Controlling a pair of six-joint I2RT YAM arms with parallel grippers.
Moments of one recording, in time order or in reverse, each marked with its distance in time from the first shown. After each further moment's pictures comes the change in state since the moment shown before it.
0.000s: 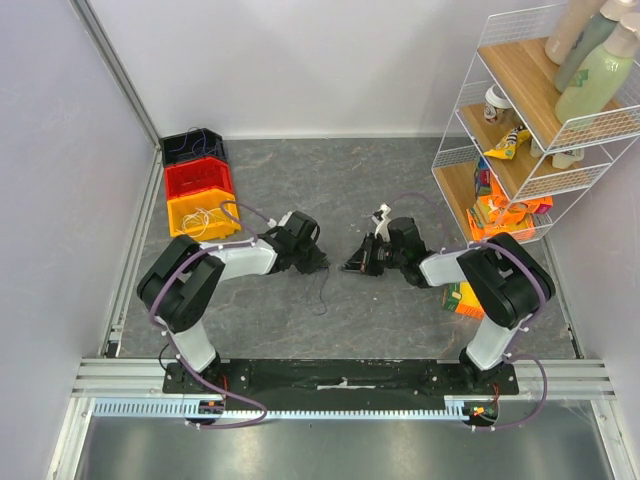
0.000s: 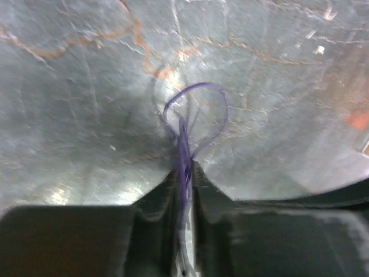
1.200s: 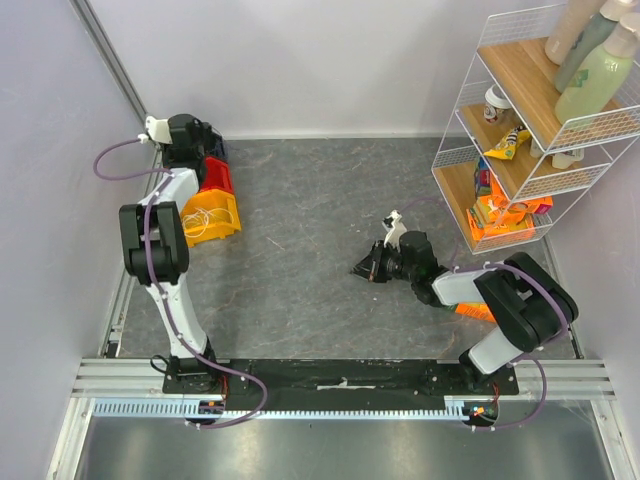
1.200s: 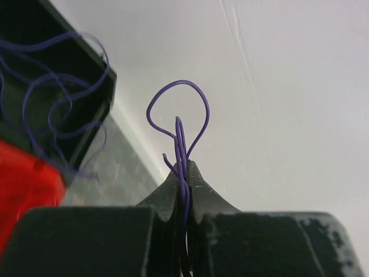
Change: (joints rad) left arm 0.702 0.244 0.602 0.332 -0.233 0.112; right arm 0.023 -0.182 -0.189 0.129 0.118 -0.117
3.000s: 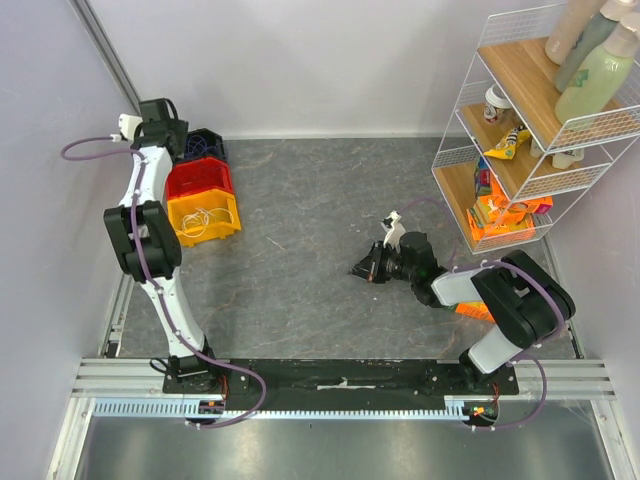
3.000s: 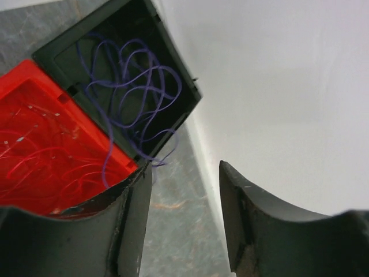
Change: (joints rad) left arm 0.137 0.114 0.428 -0.650 -0.008 -0.096; right arm 0.000 0.031 -0.008 0.058 -0.038 0.022
